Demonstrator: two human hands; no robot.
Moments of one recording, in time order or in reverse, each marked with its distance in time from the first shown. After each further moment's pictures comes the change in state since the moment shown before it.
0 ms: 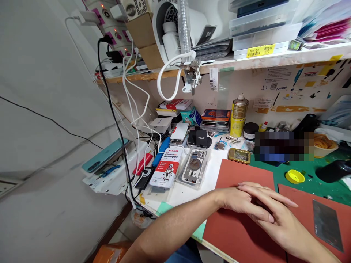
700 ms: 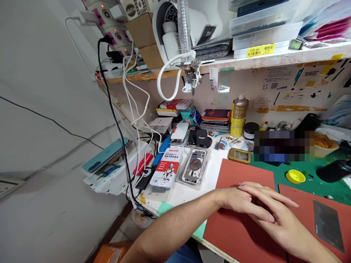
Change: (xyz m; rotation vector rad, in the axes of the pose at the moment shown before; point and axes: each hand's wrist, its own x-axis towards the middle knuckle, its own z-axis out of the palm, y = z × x) left_hand -0.001 -0.001 -0.001 0.006 -0.012 0.013; right_hand 0.000 0.001 0.000 0.003 0.004 0.012
